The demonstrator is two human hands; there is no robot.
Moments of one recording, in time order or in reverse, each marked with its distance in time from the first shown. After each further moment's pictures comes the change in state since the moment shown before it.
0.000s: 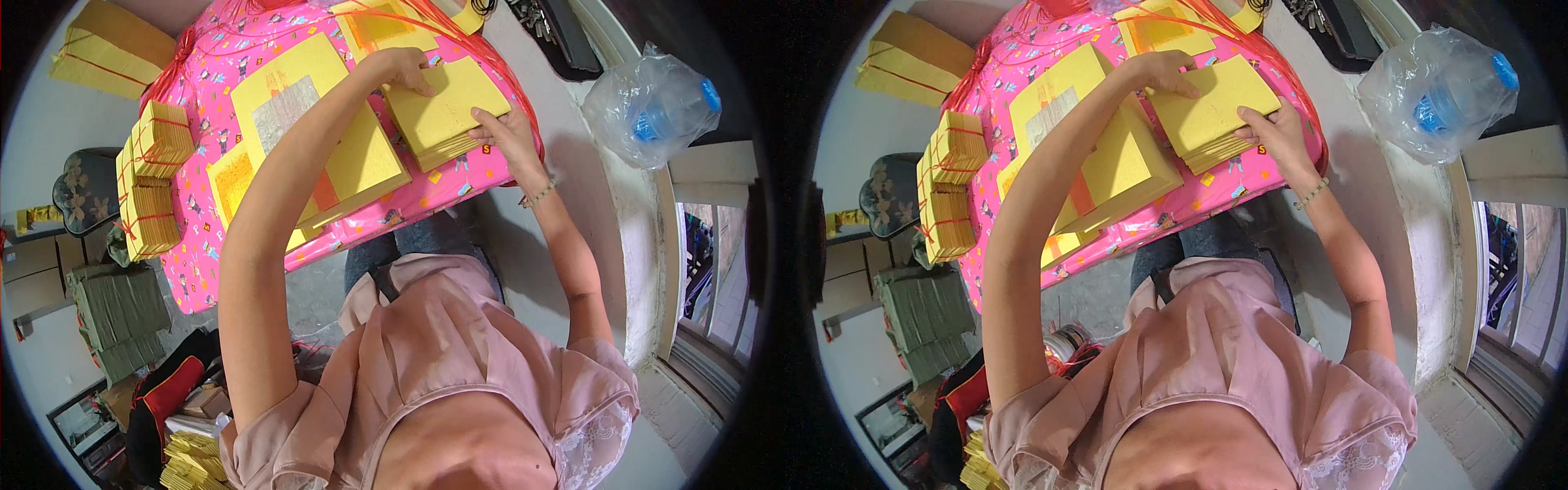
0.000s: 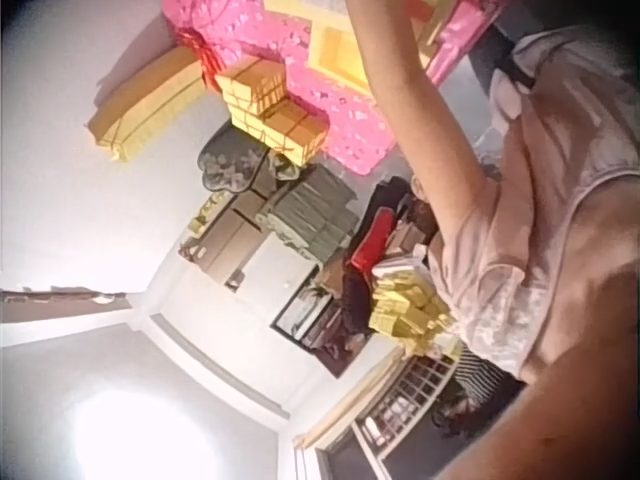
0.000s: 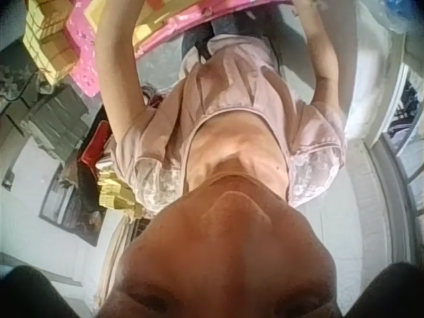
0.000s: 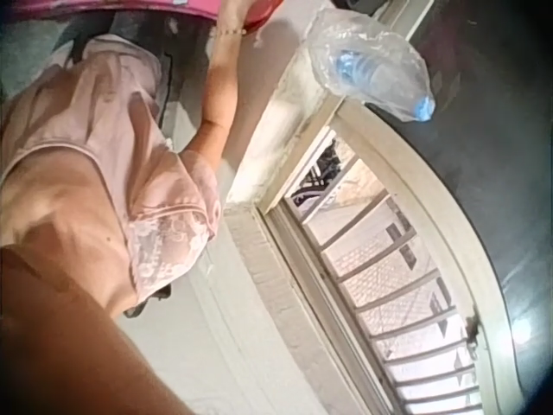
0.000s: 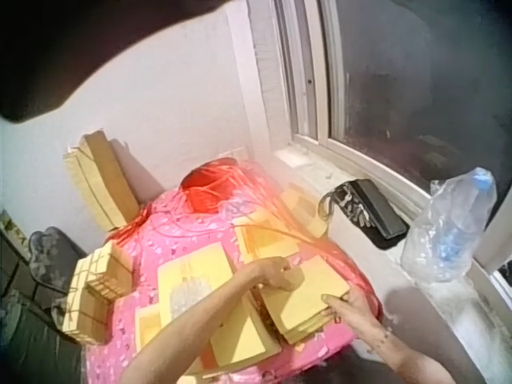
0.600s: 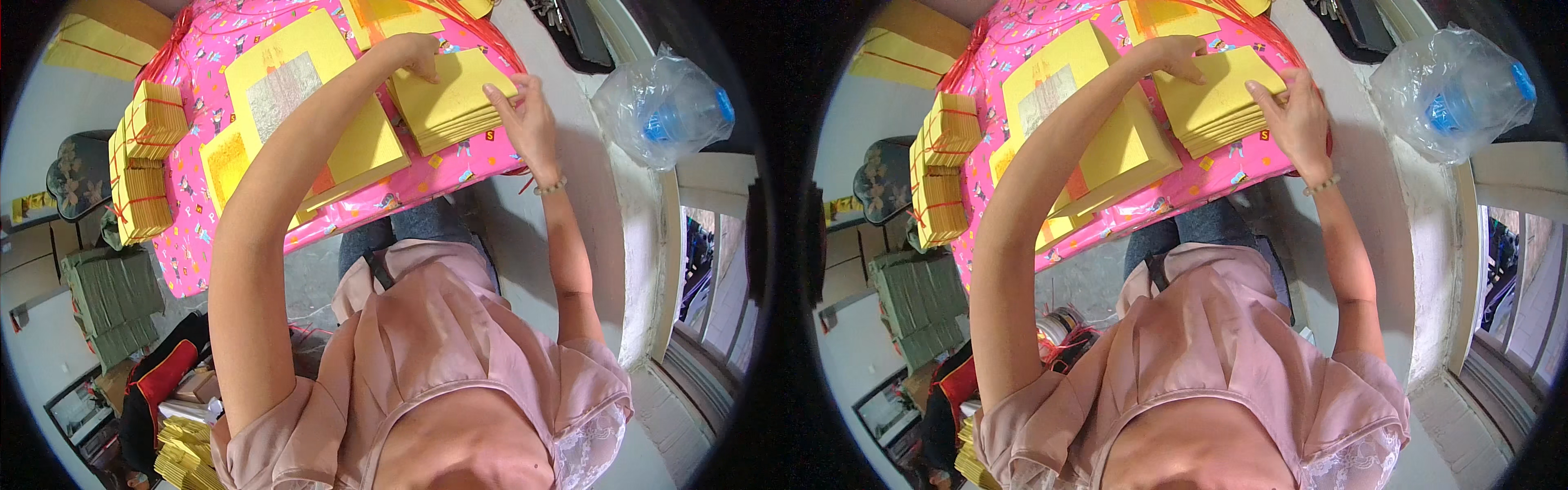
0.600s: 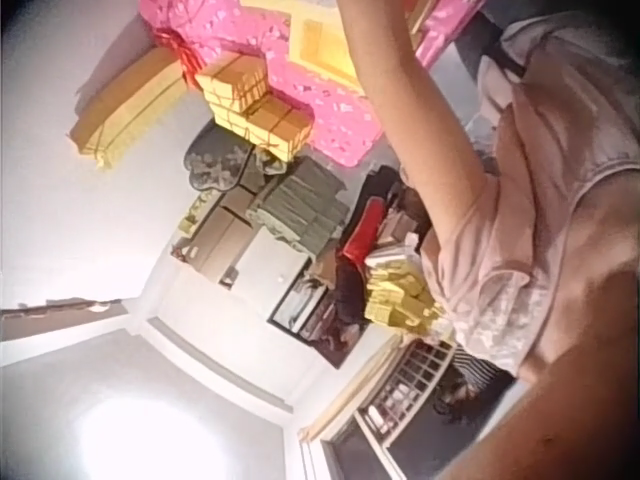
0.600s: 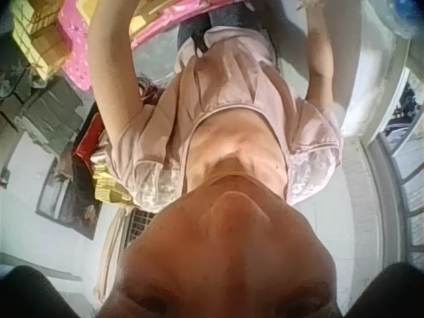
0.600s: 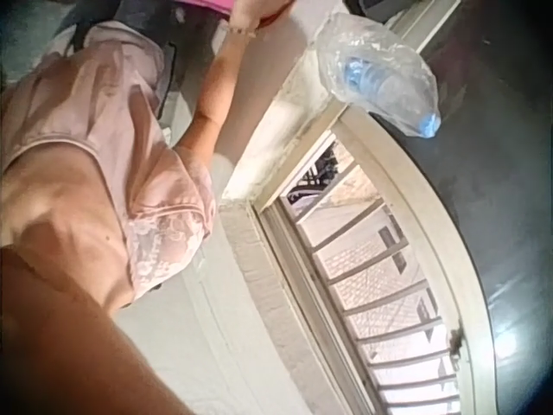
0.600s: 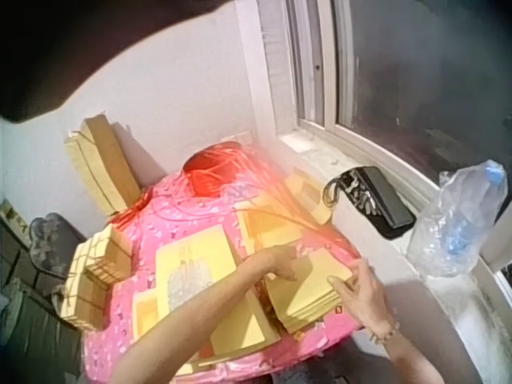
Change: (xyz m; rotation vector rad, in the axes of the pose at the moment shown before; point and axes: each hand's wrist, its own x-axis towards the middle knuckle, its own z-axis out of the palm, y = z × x) left_hand 0.025 -0.004 0.017 0.228 0.075 0.050; right_hand -0.011 -0.020 -0.004 -0.839 0.259 -0.449
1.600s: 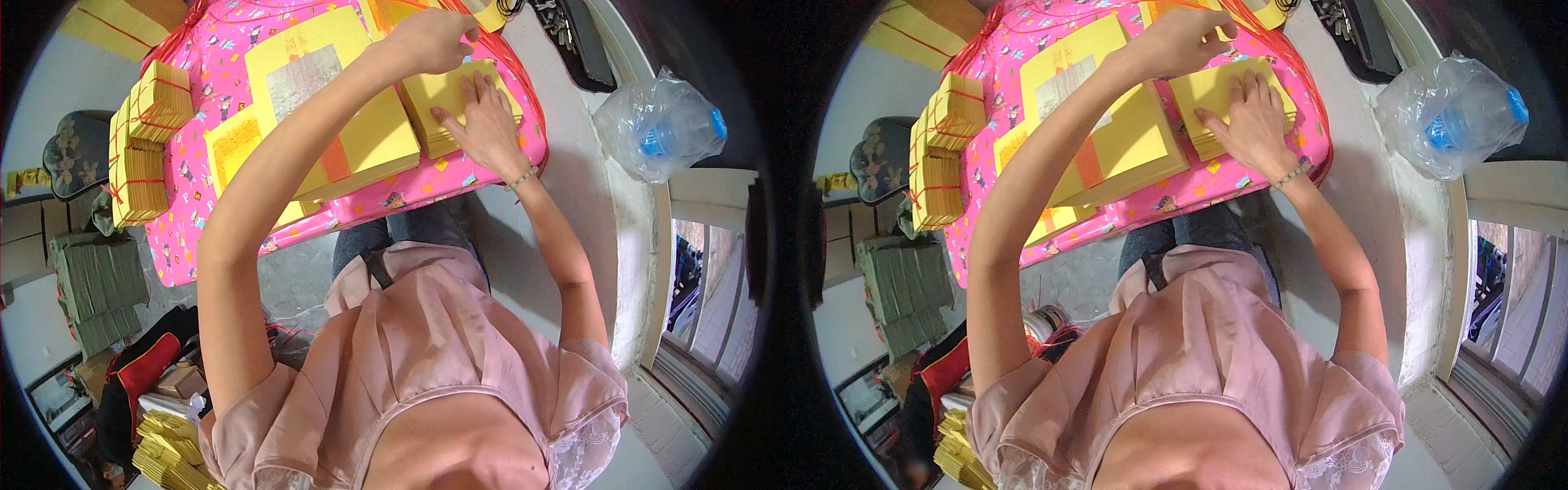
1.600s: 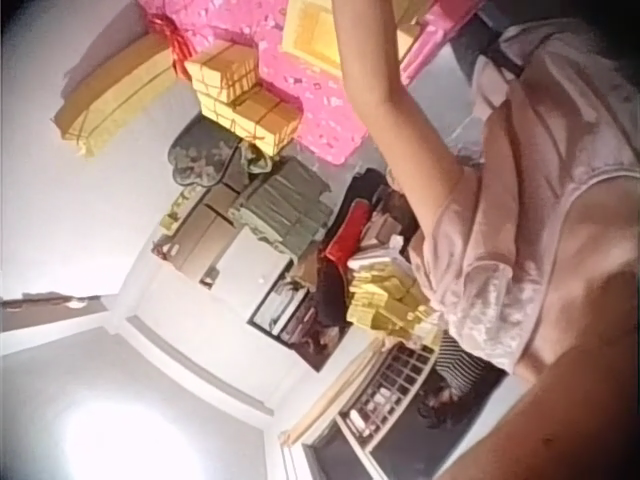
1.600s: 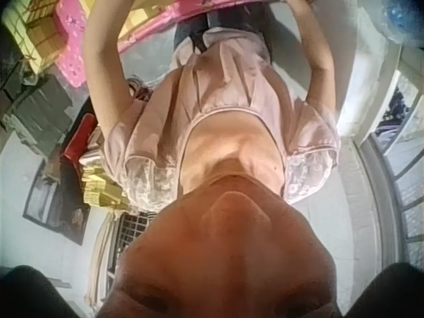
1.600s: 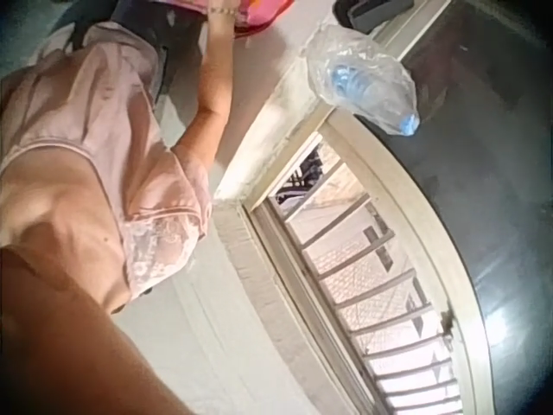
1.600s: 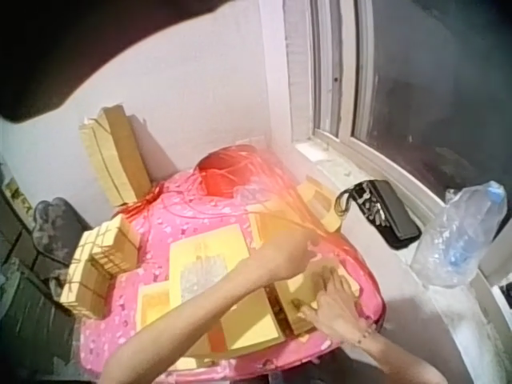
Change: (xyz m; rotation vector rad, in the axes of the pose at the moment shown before) left_hand -0.081 0.033 -0.028 -0.080 0.536 0.176; right_hand 0.001 -0.024 0.053 -0.486 -0.281 -0.331
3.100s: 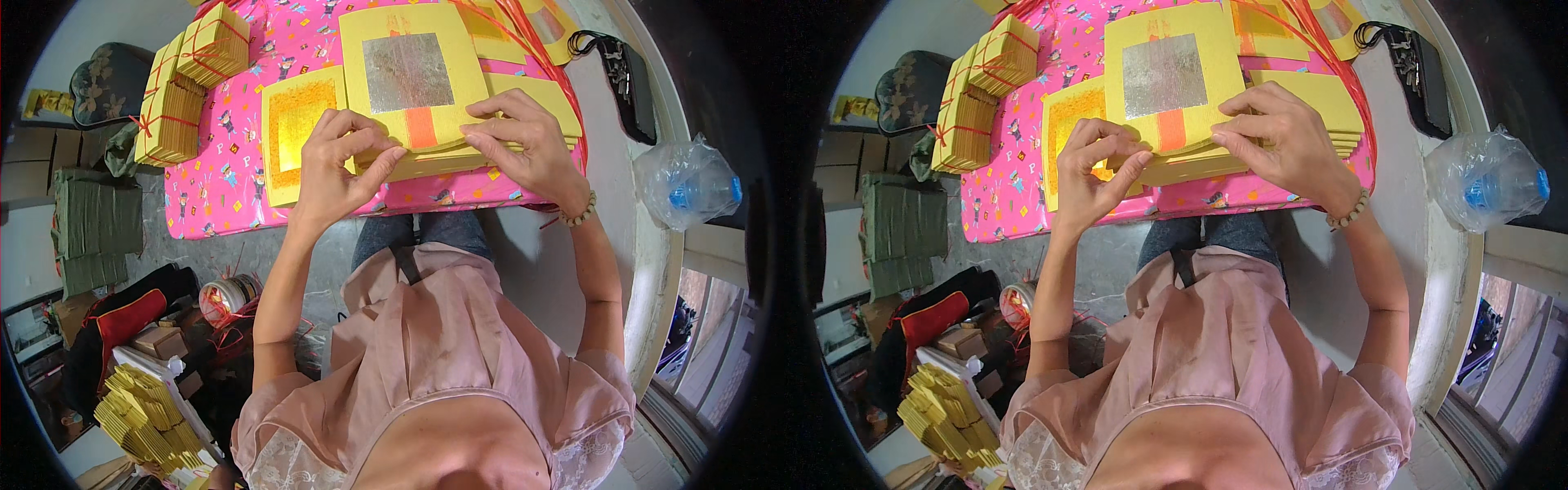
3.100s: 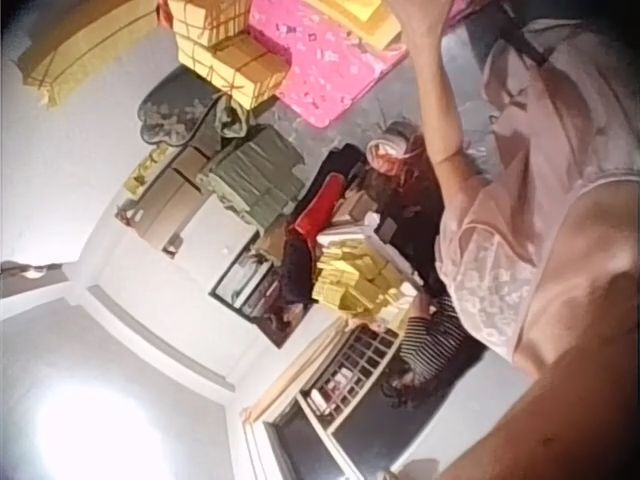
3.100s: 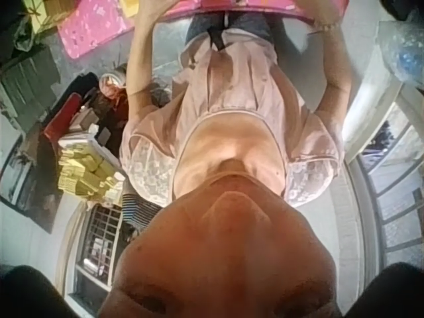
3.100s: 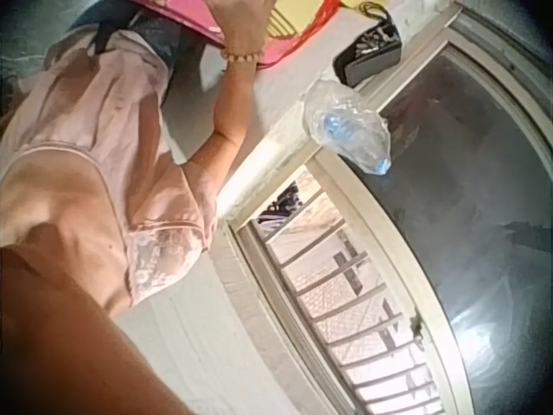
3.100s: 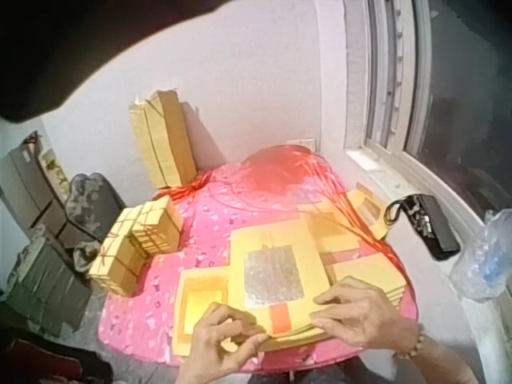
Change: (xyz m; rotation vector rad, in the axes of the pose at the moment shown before) left_hand -0.256 -0.006 0.006 -0.181 0.712 -0.135; right_hand 0.005 -0.077 -0.089 0.547 0.076 -0.651
